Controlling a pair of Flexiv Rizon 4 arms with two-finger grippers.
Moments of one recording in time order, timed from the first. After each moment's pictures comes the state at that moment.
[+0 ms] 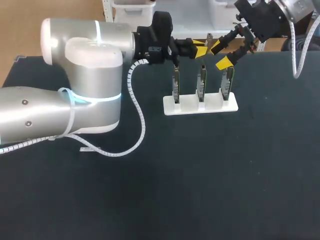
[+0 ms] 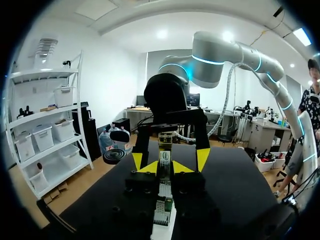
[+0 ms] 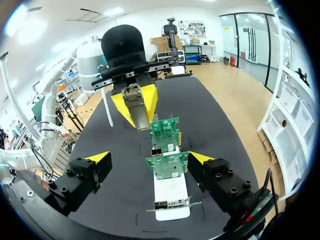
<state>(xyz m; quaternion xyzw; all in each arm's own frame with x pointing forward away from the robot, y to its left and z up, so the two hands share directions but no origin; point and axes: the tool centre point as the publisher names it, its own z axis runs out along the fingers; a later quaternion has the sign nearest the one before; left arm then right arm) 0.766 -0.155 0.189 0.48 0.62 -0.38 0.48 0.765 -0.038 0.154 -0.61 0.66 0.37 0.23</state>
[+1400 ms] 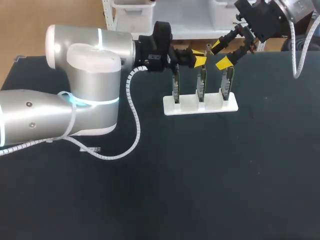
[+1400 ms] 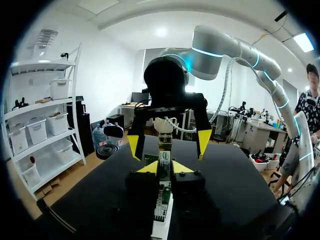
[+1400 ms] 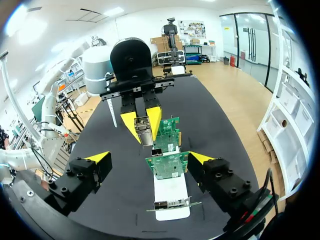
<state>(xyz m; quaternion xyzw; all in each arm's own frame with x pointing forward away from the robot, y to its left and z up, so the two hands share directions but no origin) 0.765 -0.157 0.162 0.48 0.62 -0.41 0.46 0.765 -0.038 0.154 -0.61 0.66 0.37 0.23</state>
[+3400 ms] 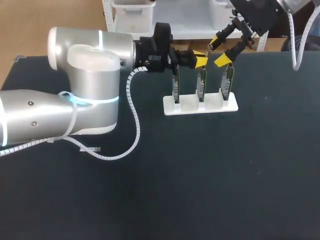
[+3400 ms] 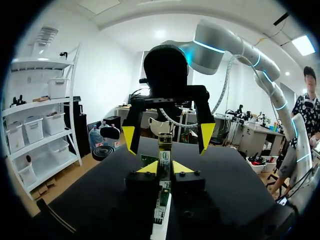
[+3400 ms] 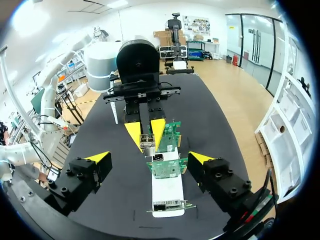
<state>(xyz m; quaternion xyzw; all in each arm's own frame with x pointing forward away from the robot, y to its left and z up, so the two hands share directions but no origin) 0.764 -0.160 0.159 0.48 0.62 -0.43 0.46 0.766 -0.033 0.167 -0.64 0.66 0.34 0.21</state>
